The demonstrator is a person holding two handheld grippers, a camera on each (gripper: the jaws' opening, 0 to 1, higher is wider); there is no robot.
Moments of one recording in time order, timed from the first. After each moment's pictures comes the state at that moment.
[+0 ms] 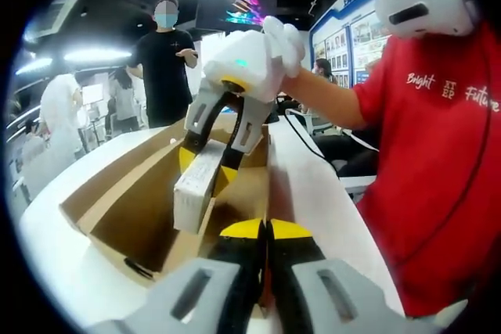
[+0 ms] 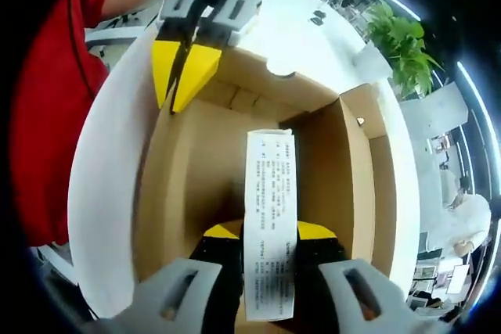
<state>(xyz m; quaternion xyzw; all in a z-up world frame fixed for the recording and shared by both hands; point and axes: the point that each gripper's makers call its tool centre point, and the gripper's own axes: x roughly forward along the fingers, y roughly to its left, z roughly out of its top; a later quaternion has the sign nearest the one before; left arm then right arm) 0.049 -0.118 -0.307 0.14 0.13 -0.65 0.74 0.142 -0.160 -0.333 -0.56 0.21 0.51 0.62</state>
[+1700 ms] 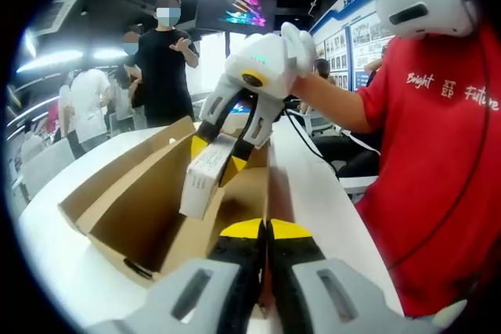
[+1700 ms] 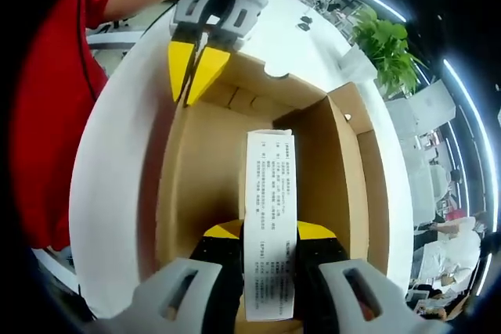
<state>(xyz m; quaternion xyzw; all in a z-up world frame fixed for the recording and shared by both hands) 0.052 -0.115 -0.310 0.14 0.13 -0.65 0.73 0.137 -0.180 -0.320 -0.54 0.19 0.49 0.65</state>
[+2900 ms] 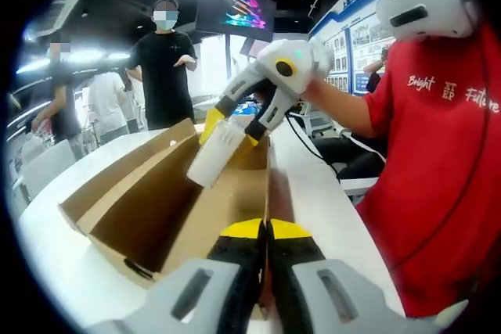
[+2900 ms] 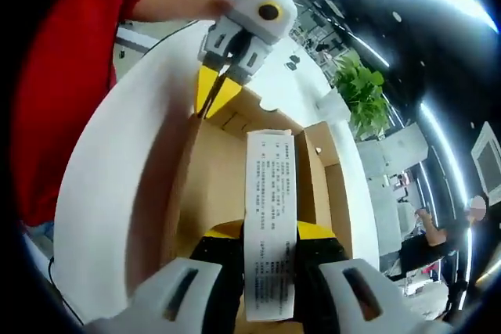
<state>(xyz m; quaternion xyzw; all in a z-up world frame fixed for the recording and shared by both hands) 0.048 -0.119 -0.306 0.14 0.12 -0.65 0.74 0.121 -0.186 -0.292 -0.54 0.04 0.49 0.68</state>
